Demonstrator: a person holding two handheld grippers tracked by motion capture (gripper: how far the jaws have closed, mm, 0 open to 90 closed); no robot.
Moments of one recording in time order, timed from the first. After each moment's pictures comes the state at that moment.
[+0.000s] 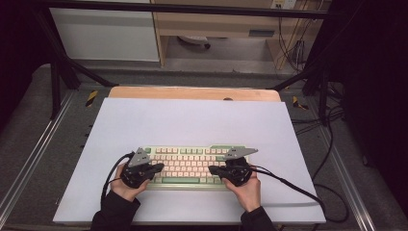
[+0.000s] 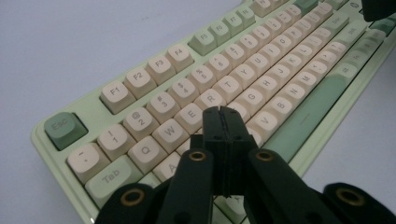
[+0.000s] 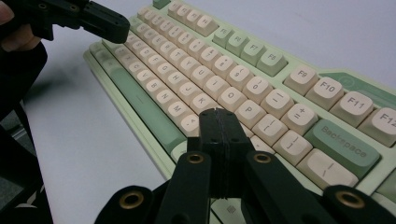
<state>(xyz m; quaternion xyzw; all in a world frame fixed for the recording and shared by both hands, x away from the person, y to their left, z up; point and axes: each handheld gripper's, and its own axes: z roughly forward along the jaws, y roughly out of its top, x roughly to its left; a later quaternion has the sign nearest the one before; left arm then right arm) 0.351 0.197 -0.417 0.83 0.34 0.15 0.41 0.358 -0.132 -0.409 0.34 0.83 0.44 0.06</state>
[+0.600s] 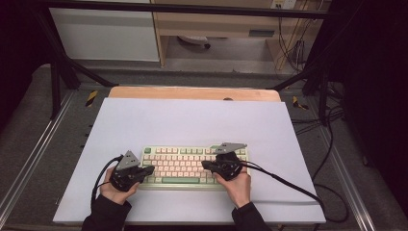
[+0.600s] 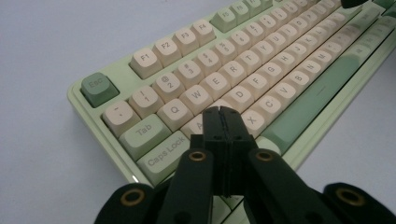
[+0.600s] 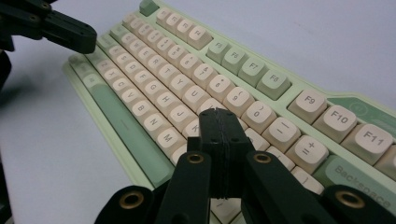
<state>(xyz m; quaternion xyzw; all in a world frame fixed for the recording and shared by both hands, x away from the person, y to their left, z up) 0.344 0.224 -0.422 0.83 0.36 0.15 0.41 0.374 -0.106 -0.411 0.35 0.83 0.43 0.08</state>
